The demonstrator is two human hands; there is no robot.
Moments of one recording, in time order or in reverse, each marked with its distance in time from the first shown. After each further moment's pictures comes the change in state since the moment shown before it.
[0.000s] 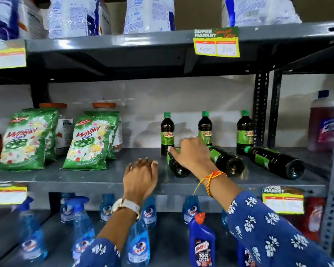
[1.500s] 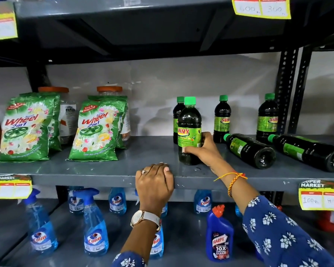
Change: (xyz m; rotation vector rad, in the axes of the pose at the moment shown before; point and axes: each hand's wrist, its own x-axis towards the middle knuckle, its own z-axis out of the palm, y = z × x) left_hand -0.023 -0.026 0.043 -0.055 0.268 0.040; right_hand 0.019 0.018 0.082 1.006 -0.079 0.274
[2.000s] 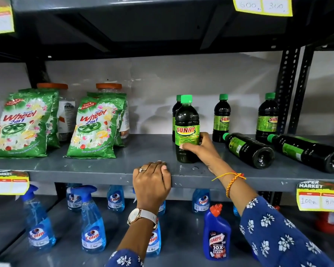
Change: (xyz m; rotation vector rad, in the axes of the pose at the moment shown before) left_hand 0.000 0.001 0.000 0.005 -0.020 -0.011; right_hand 0.000 0.001 -0.001 0.088 -0.047 0.014
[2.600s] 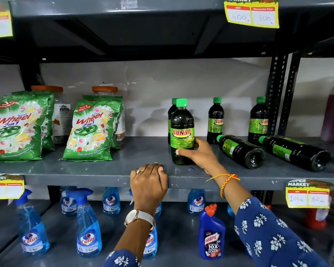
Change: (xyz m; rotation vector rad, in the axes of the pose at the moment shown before) left_hand 0.000 0.002 -0.005 -0.002 -0.050 -0.007; right_hand -0.014 -0.008 -0.003 -0.140 -0.011 -0.024
